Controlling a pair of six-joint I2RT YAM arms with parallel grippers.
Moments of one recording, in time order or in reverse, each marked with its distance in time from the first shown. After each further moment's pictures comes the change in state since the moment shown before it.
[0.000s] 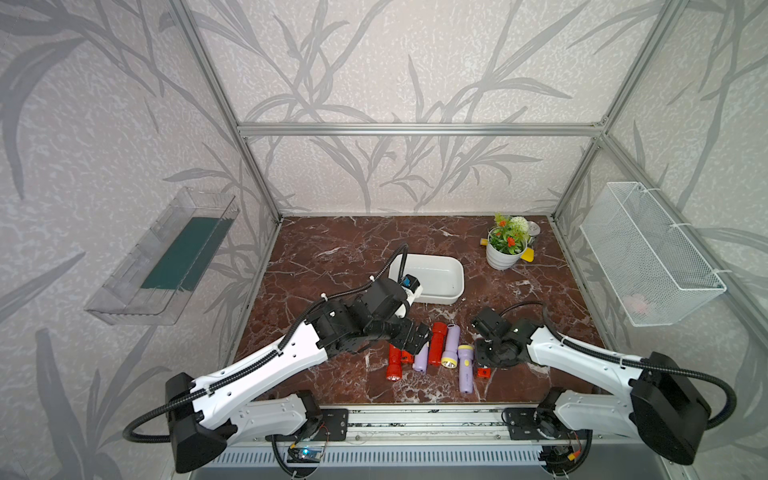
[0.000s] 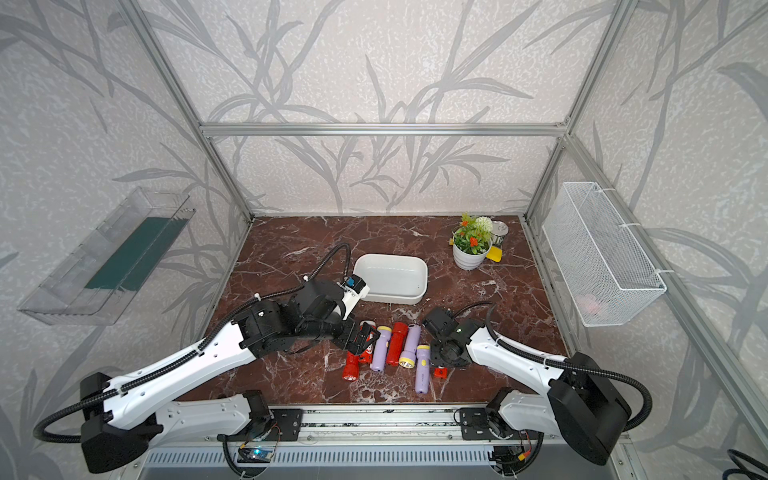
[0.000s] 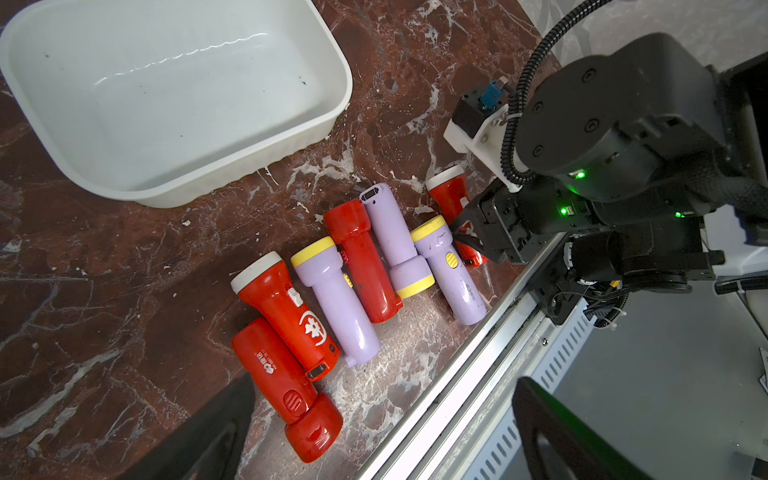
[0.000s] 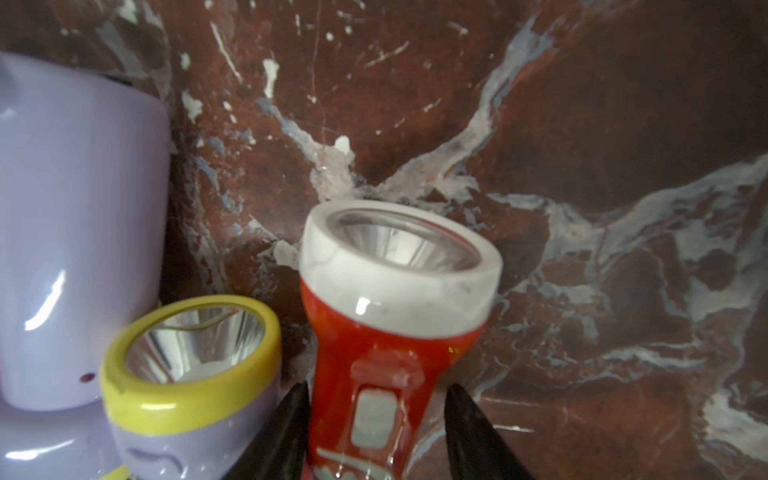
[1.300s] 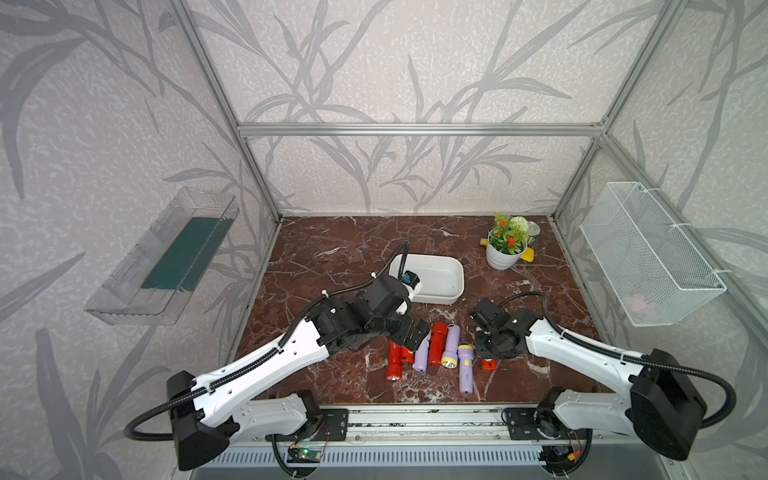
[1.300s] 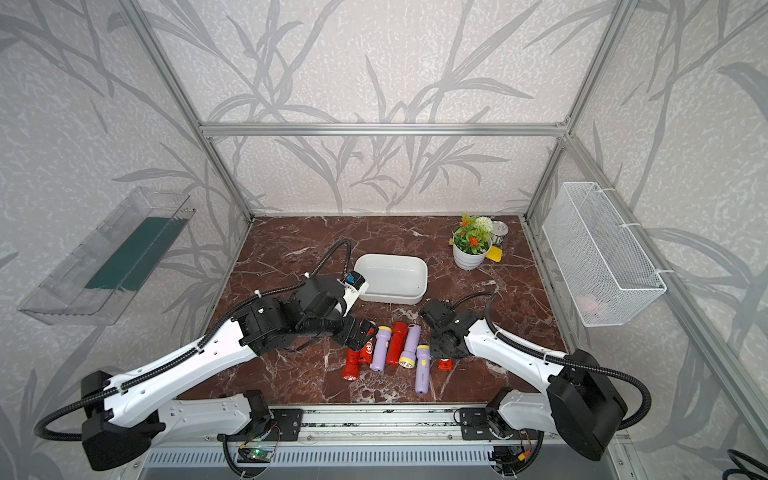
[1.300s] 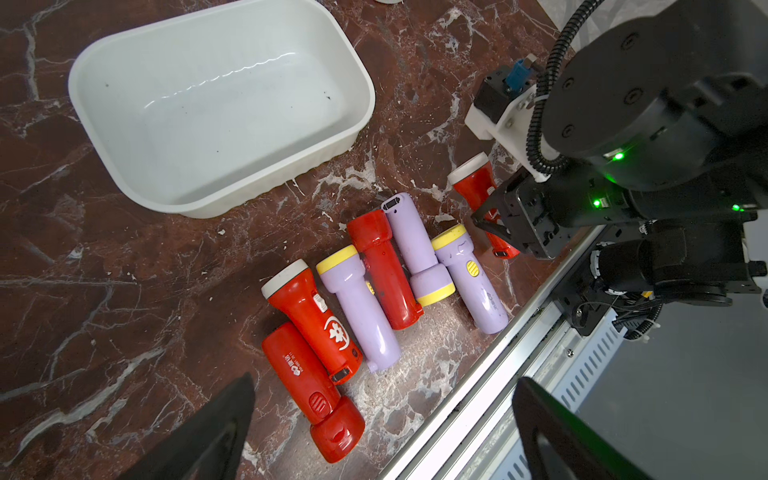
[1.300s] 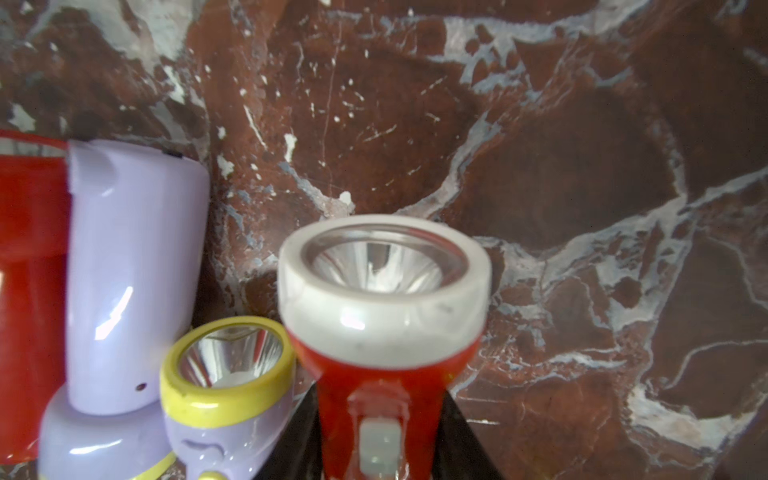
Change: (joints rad) left arm 0.000 0.015 0.037 -0.034 -0.067 0.027; right arm -0.025 0.014 0.110 -0.084 0.053 -0.043
